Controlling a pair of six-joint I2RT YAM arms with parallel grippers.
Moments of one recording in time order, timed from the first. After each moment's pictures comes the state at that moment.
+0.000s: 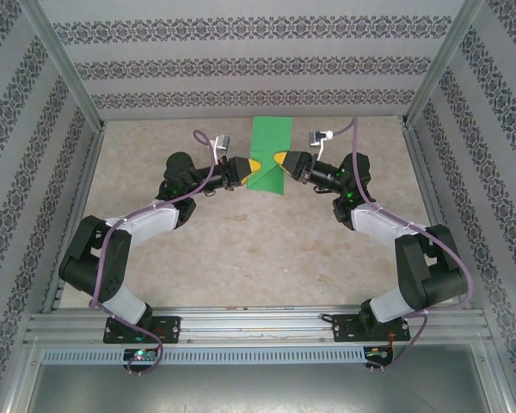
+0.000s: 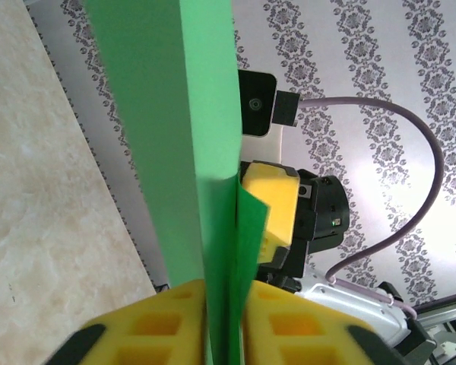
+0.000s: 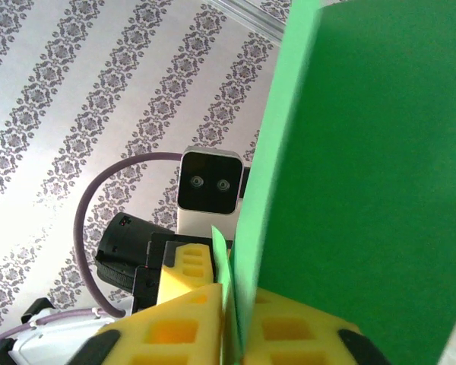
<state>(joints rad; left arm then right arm) -0.39 1.60 0.89 0.86 0.88 -1.31 0.29 1.50 0.79 0.91 -0.88 1.23</state>
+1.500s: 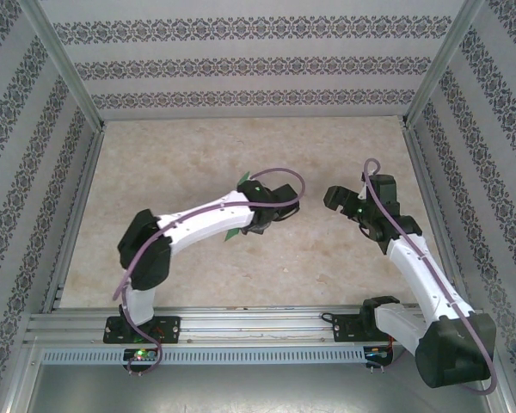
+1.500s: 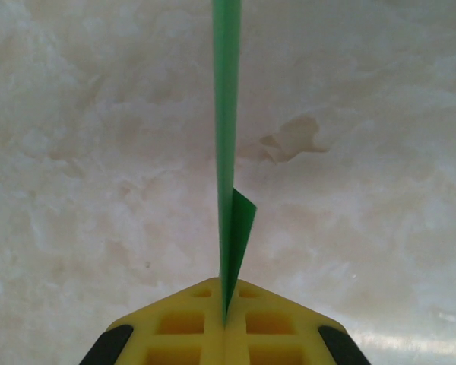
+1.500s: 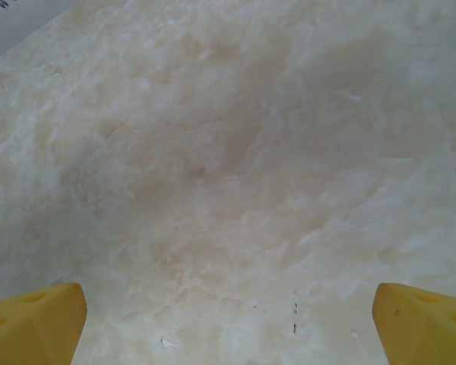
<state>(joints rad) -0.93 1.94 1.65 -1.26 -0.57 -0.81 0.11 1.01 0.71 -0.44 -0.13 0.52</state>
